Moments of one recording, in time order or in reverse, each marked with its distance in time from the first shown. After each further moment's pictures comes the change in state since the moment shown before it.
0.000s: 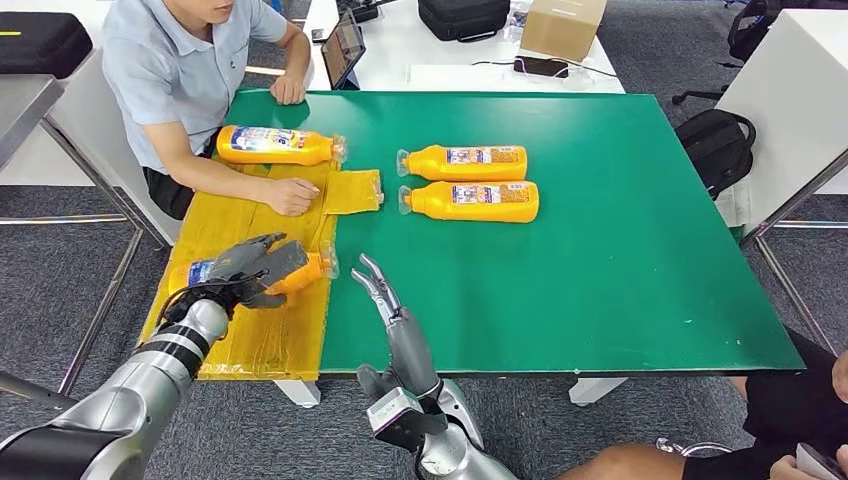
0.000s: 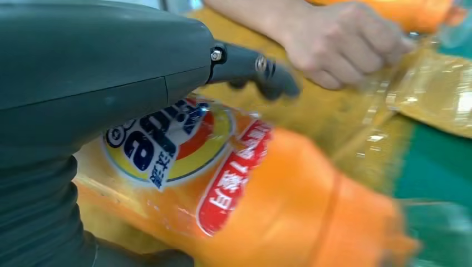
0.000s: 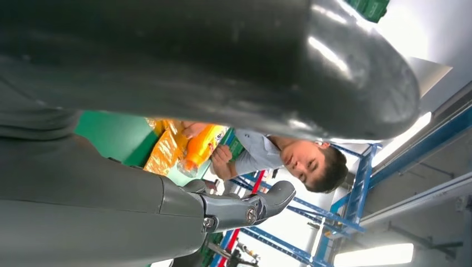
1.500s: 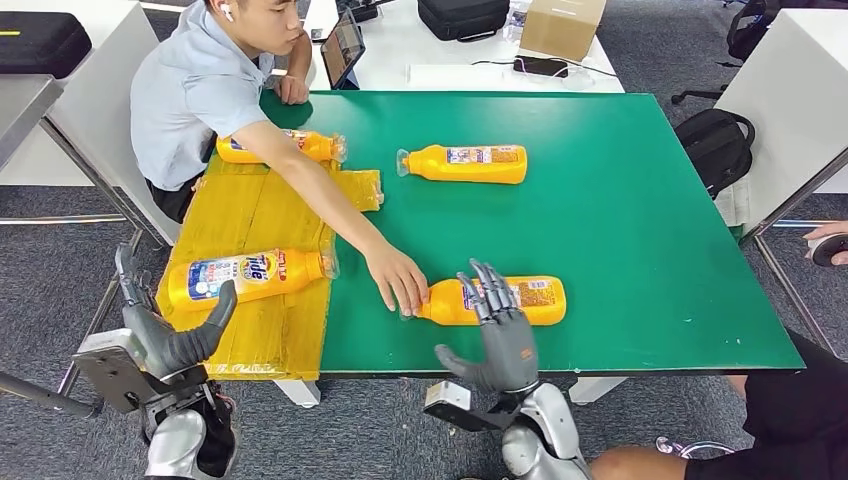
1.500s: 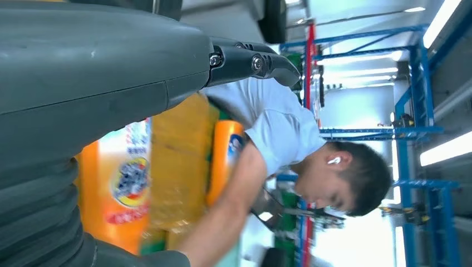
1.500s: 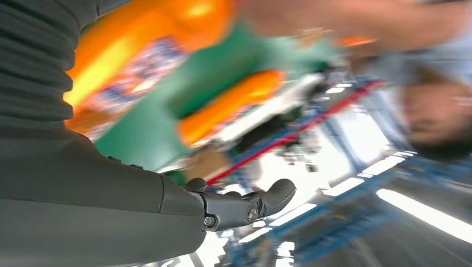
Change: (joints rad) left arm 0.721 -0.219 0.124 -1.112 0.762 0.462 -0.356; right arm 0.094 -0.172 -0.354 -0.034 0.625 -0.237 0.231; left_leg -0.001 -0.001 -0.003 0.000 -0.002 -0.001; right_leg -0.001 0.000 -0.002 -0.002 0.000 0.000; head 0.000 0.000
